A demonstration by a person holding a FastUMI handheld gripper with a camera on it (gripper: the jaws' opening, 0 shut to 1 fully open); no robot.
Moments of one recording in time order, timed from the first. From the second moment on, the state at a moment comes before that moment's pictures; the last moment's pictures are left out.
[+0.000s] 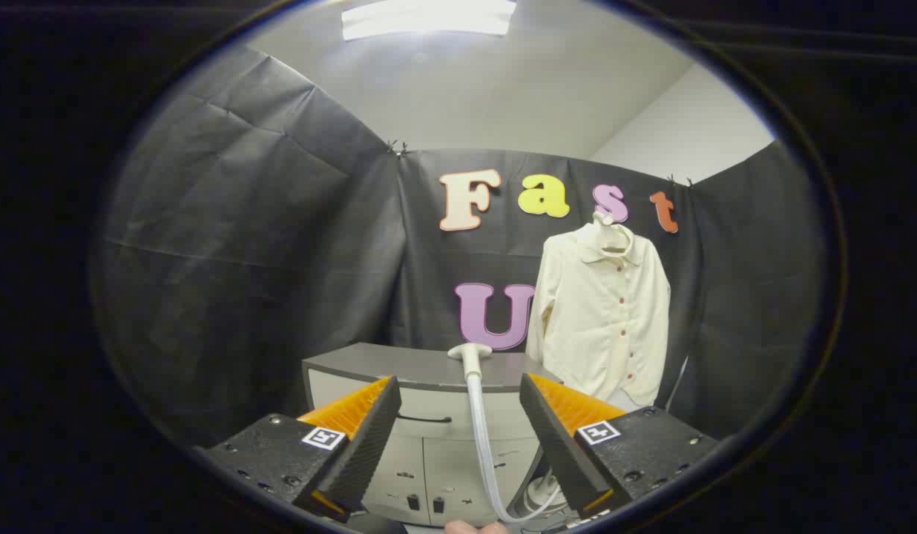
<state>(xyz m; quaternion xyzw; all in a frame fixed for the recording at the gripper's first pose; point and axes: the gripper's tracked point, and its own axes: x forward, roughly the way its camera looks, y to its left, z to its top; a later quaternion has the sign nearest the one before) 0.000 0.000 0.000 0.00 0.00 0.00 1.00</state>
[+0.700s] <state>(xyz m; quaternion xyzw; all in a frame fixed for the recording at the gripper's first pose) 0.013 0.005 -0.018 -0.01 0.02 0.00 1.00</state>
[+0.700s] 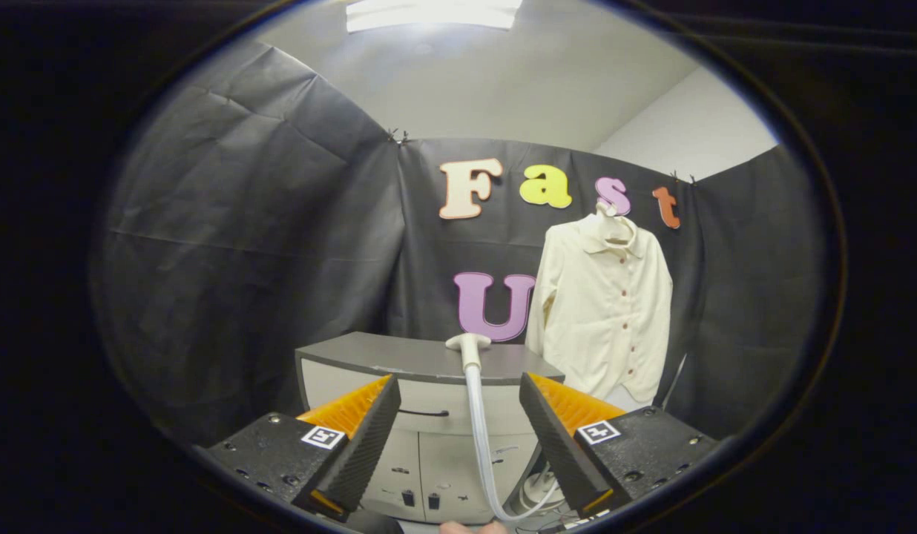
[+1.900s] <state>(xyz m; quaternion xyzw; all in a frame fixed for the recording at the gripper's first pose) 0.163 -0.007 -0.051 0.00 0.05 0.01 1.00</state>
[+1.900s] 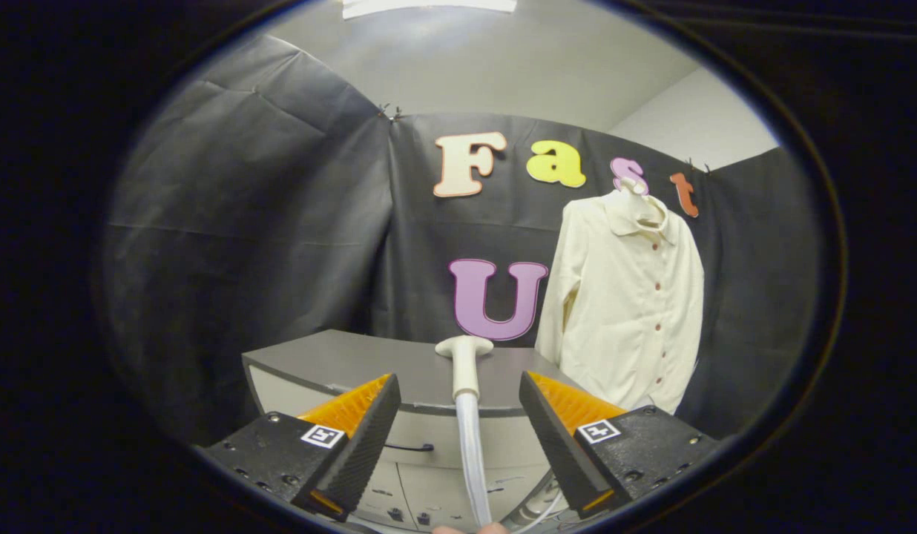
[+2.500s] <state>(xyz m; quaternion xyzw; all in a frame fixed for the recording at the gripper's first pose) 0.268 -0.008 -0.103 0.00 0.11 0.02 0.99</state>
